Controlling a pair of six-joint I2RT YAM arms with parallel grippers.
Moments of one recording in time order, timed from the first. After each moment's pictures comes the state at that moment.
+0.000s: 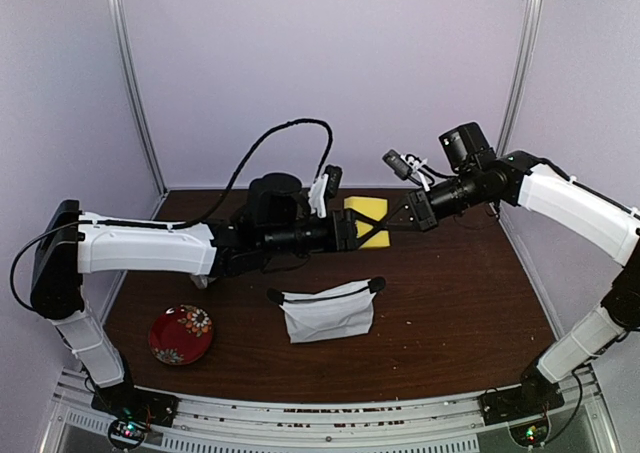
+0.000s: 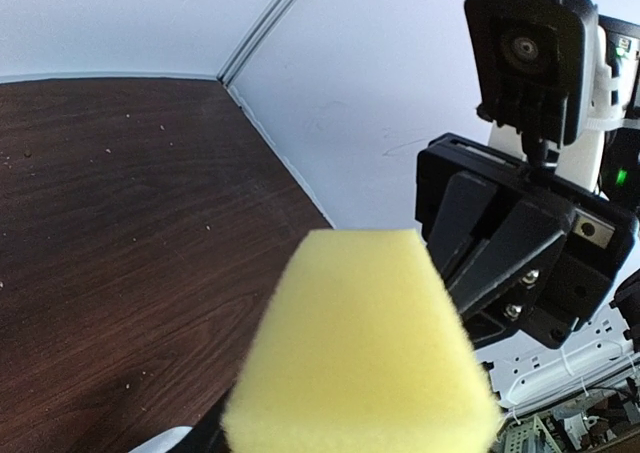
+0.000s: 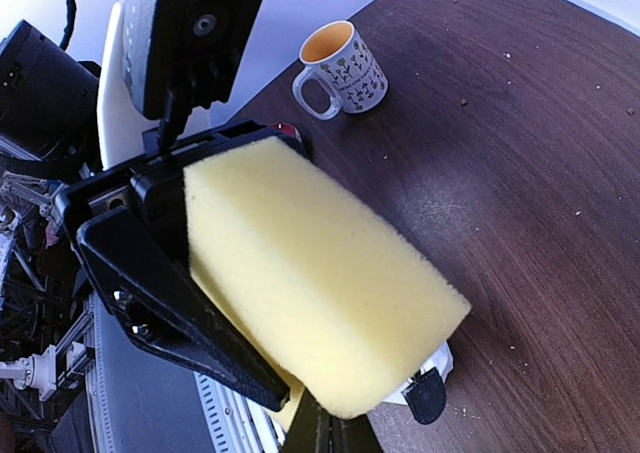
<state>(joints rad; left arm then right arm) -1.02 1.72 1.23 0.28 0.14 -0.71 0.54 1.48 1.38 -0.69 -0.77 0.01</state>
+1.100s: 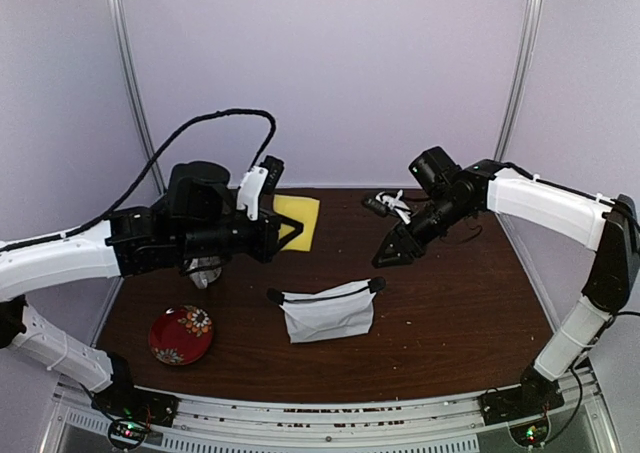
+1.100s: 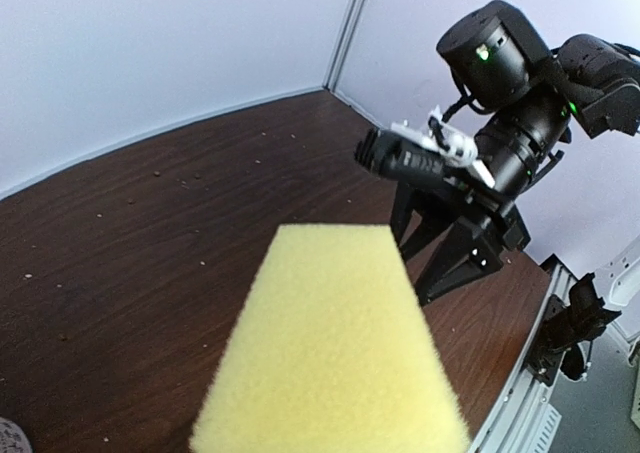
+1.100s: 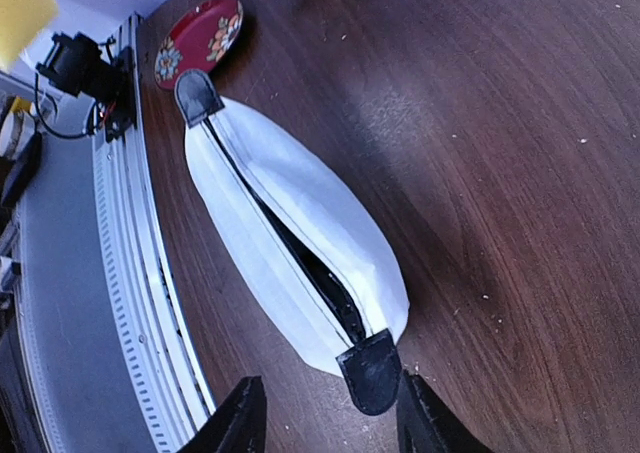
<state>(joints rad) -1.03 1.29 1.10 -0.19 -0.08 -0.36 0.59 1.61 1.39 -0.83 -0.62 -0.23</state>
